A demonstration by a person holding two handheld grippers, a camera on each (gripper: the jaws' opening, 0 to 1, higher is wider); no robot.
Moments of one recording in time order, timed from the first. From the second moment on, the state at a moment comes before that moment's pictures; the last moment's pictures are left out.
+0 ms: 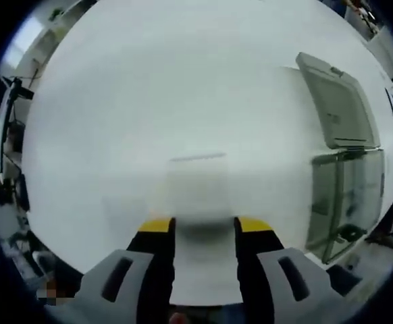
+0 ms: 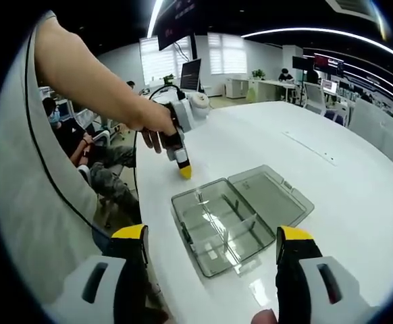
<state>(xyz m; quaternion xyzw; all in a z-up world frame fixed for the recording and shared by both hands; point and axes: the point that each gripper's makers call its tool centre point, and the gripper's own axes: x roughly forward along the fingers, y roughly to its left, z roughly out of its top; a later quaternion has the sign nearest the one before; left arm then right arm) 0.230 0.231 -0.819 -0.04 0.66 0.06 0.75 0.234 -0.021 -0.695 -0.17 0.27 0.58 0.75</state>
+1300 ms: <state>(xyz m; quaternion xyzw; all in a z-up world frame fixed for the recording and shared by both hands) 0.235 0.231 -0.818 0.02 0.65 -0.01 0.76 0.234 -0.028 -0.700 -0.15 0.28 0.57 0.75</state>
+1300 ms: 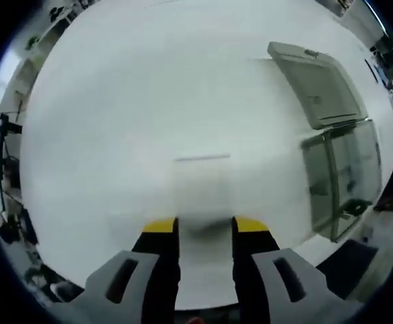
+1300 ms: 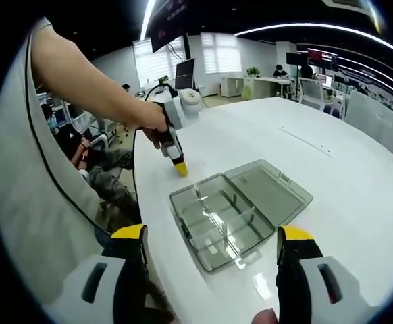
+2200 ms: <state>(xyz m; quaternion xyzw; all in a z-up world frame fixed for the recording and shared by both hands) 0.228 0.231 -0.810 0.00 0.63 -0.03 0.77 0.231 -0.027 -0.694 -0.16 0.28 0.57 0.75</state>
